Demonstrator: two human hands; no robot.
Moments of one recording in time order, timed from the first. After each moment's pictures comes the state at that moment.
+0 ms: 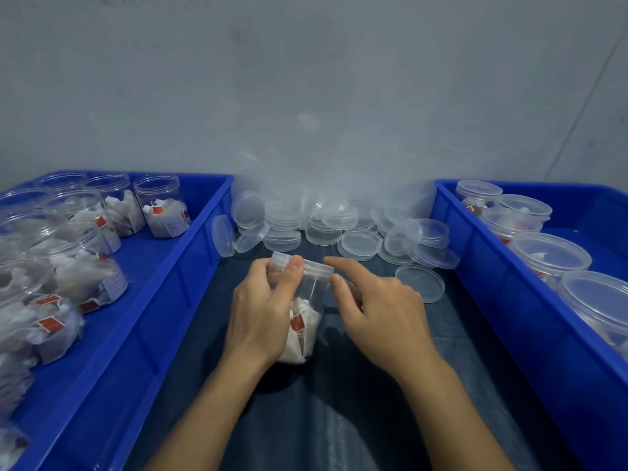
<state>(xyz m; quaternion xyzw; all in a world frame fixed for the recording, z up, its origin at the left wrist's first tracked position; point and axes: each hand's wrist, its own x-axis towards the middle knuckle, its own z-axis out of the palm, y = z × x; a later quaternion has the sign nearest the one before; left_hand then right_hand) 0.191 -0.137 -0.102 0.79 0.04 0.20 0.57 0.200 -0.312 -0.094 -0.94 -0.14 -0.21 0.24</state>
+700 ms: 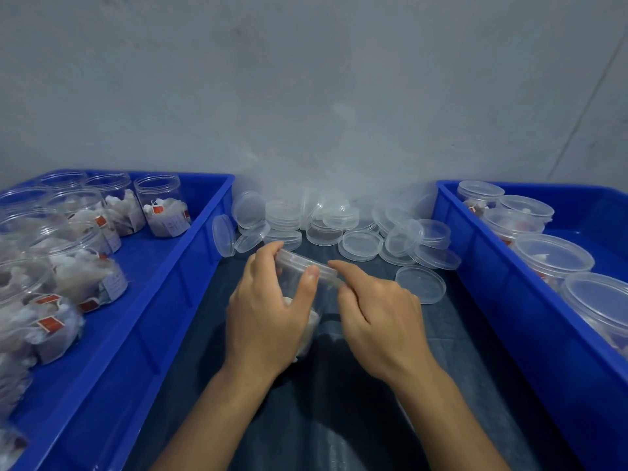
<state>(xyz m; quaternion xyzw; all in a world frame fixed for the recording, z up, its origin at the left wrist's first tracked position) 0.188 -0.143 -0.108 0.85 0.00 0.31 0.42 0.188 -0.305 -0.091 -0.92 -0.15 -0.23 0.28</state>
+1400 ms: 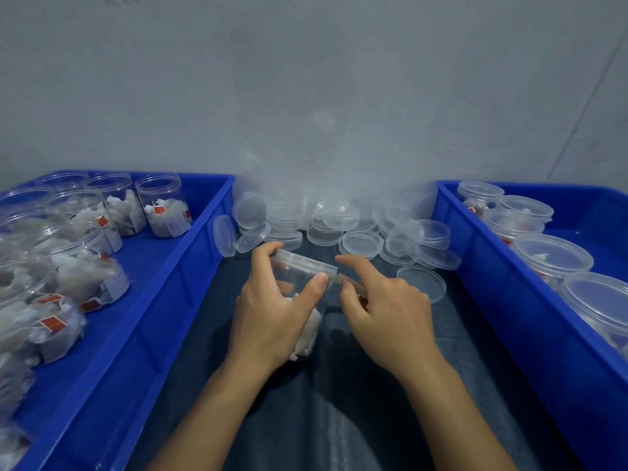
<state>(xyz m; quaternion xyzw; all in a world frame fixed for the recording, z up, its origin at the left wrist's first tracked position) 0.194 -0.139 -0.110 0.83 0.00 0.24 0.50 0.196 -0.314 -0.091 -0.94 -0.12 -0.21 0.24</state>
